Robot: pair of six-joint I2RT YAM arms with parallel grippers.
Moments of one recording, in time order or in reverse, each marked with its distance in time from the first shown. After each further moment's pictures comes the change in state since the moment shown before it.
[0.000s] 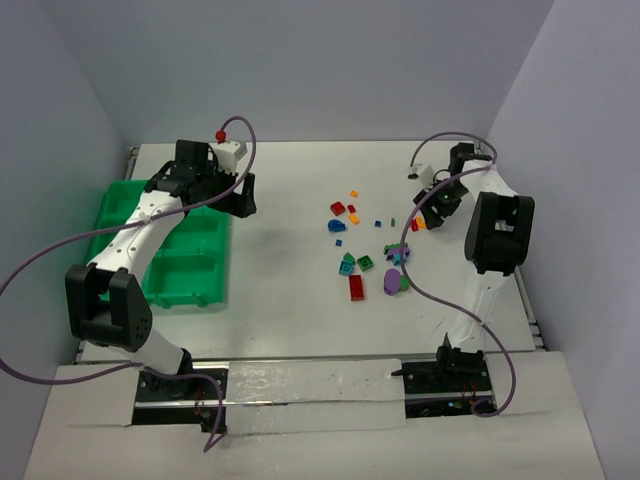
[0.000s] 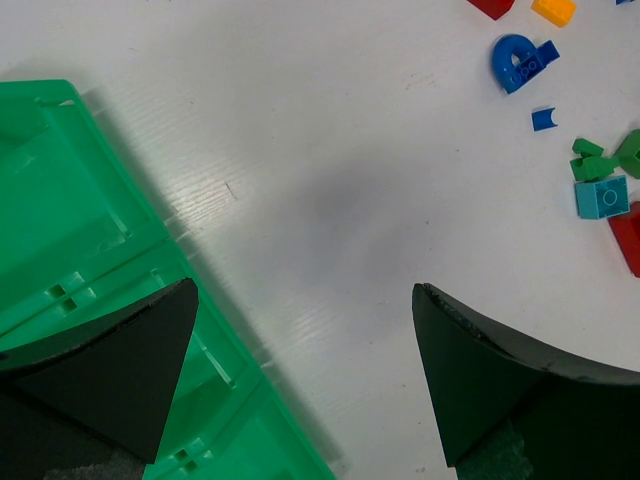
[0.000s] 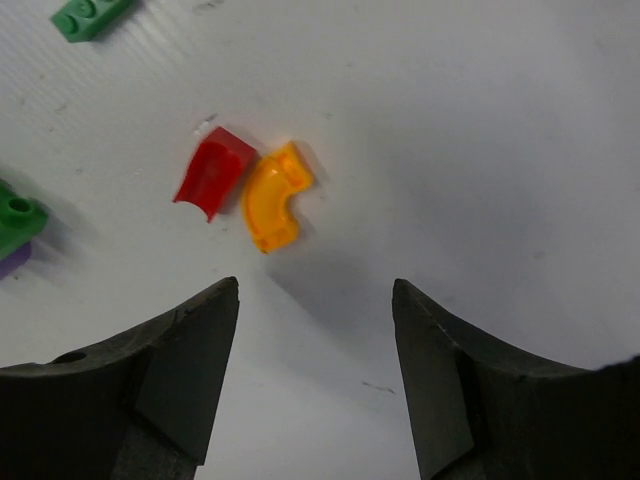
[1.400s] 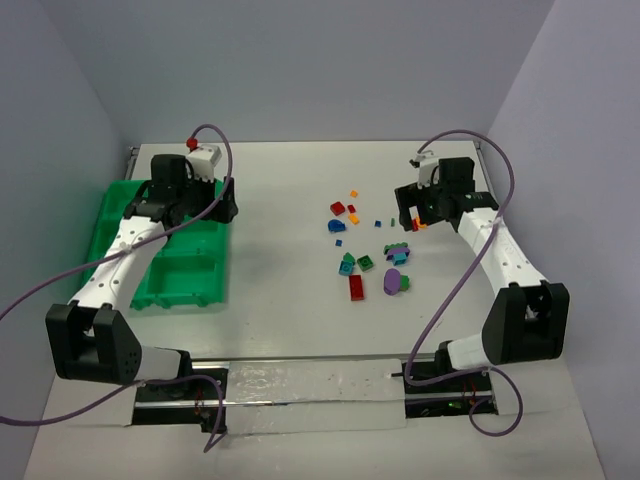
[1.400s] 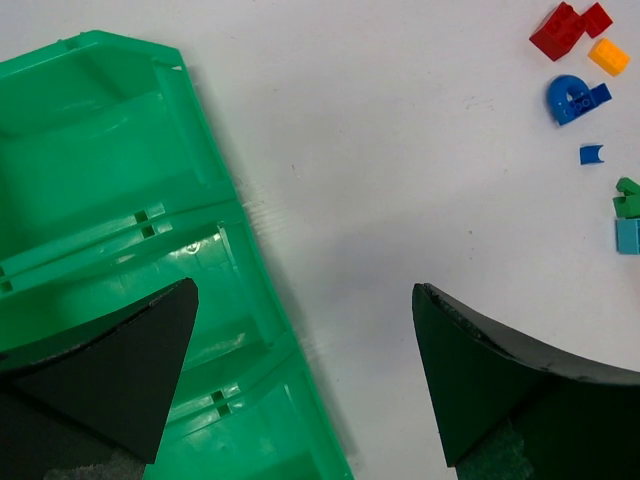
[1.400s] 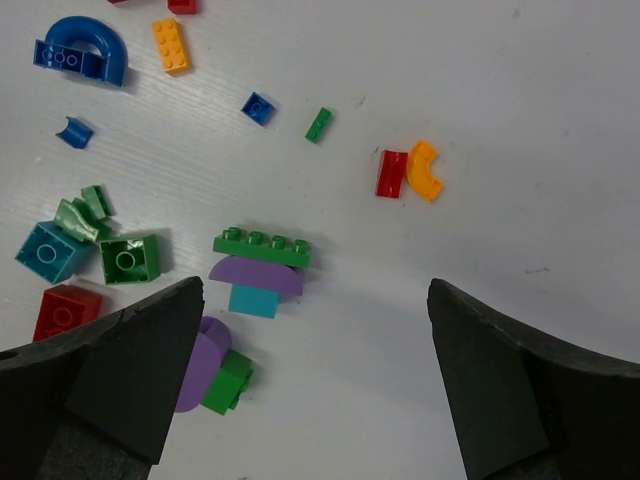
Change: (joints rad) left arm 0.075 -0.205 -0.188 0.107 -0.080 -0.057; right arm 0.211 -0.723 -0.545 0.360 0.129 0.734
